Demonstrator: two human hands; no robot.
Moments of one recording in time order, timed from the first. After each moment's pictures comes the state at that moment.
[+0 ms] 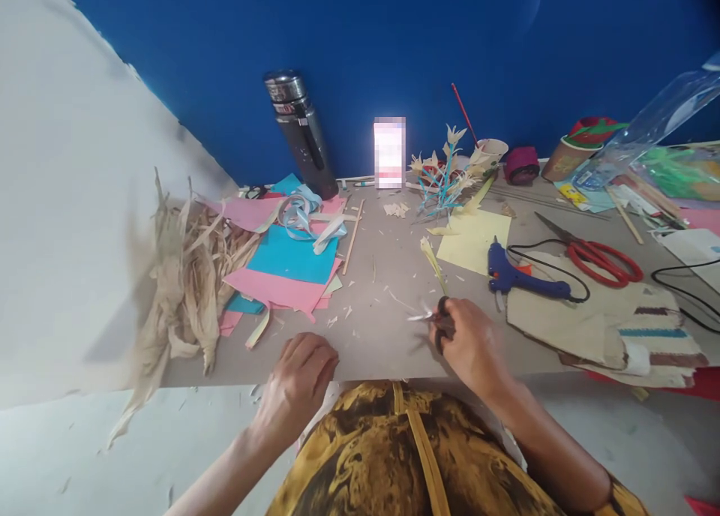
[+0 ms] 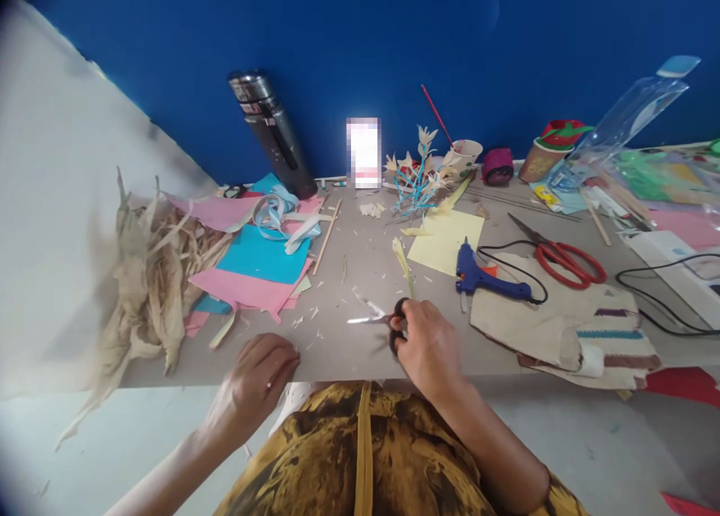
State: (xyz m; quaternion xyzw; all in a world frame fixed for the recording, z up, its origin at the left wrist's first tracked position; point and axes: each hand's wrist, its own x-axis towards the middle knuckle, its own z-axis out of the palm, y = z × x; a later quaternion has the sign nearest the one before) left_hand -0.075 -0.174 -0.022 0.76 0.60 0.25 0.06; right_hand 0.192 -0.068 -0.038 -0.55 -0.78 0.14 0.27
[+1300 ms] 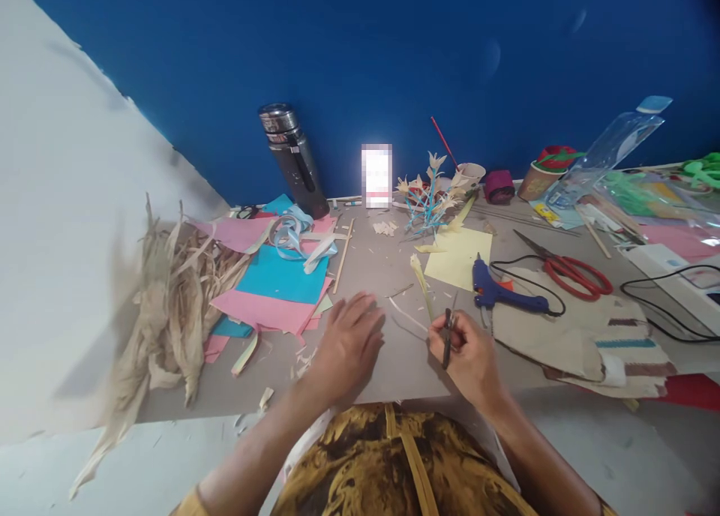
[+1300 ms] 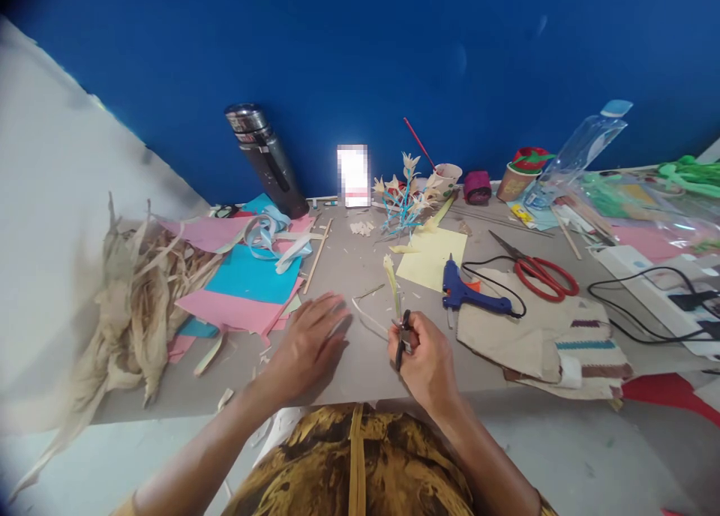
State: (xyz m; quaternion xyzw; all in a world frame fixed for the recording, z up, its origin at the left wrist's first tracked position) left_hand -0.025 -0.091 -0.013 0.81 0.56 0.18 0.05; right_hand 0.197 -0.064 -0.034 -0.57 -0.67 0.27 0.40
